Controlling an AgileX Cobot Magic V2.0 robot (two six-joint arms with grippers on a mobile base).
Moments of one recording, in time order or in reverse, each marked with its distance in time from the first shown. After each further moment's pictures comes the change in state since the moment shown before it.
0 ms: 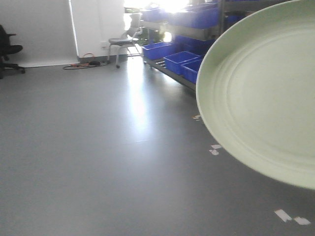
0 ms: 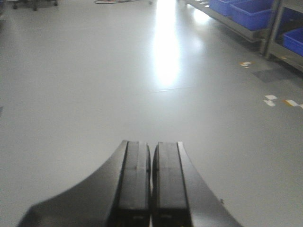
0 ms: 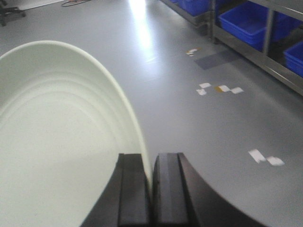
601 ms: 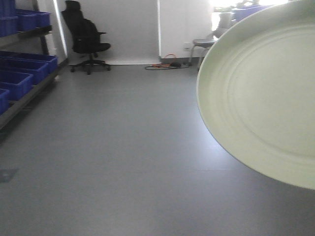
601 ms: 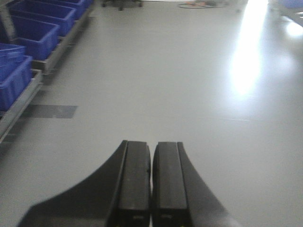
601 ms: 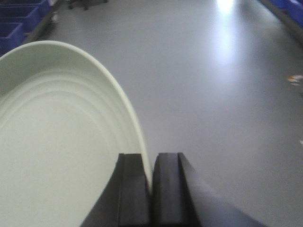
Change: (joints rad) left arm 0.000 0.000 0.000 0.000 0.000 0.000; right arm 0.000 0.000 0.000 0.000 0.000 0.000
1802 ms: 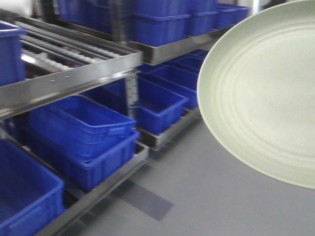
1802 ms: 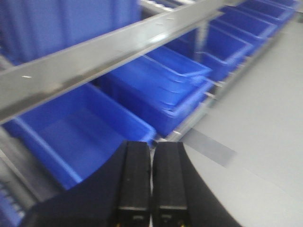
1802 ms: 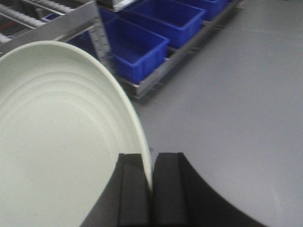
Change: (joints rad) left arm 0.000 0.000 0.000 0.000 0.000 0.000; right arm 0.000 0.000 0.000 0.000 0.000 0.000
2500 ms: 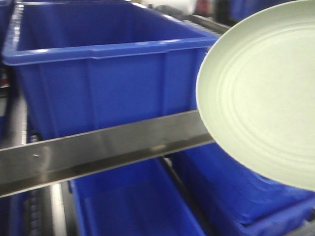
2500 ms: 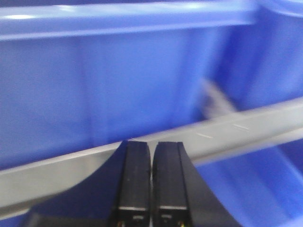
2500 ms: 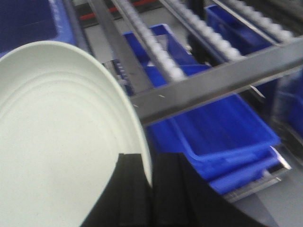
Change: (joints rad) left arm 0.000 0.000 0.000 0.000 0.000 0.000; right arm 0.000 0.000 0.000 0.000 0.000 0.000
